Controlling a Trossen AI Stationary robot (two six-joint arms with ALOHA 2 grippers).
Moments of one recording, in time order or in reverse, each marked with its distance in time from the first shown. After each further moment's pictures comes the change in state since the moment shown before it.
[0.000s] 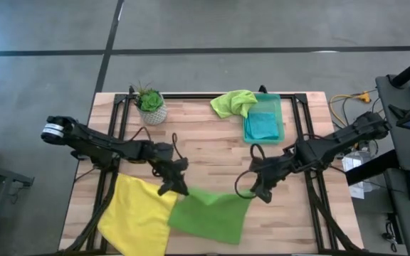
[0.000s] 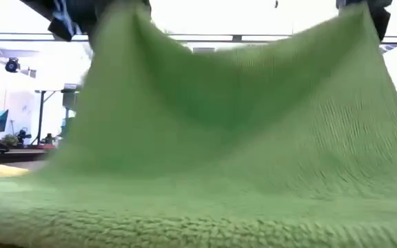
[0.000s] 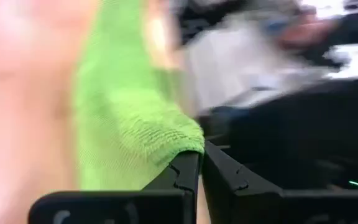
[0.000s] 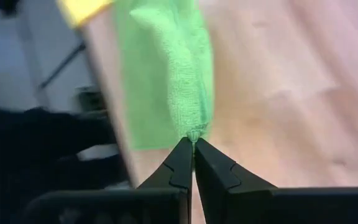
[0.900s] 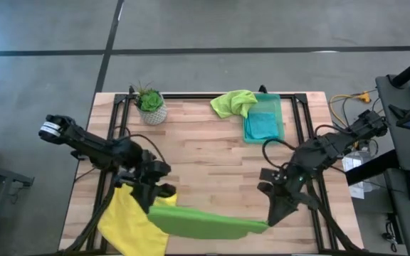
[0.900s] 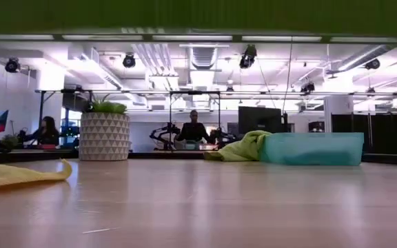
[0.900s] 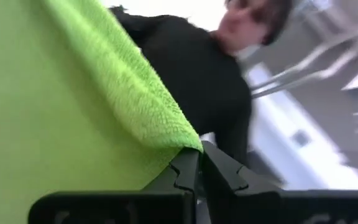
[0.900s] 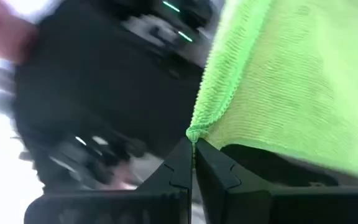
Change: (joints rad) left arm -0.129 -0.022 0.067 1.003 0.419 -0.758; right arm 0.112 0.003 0.291 0.449 -0.461 0.085
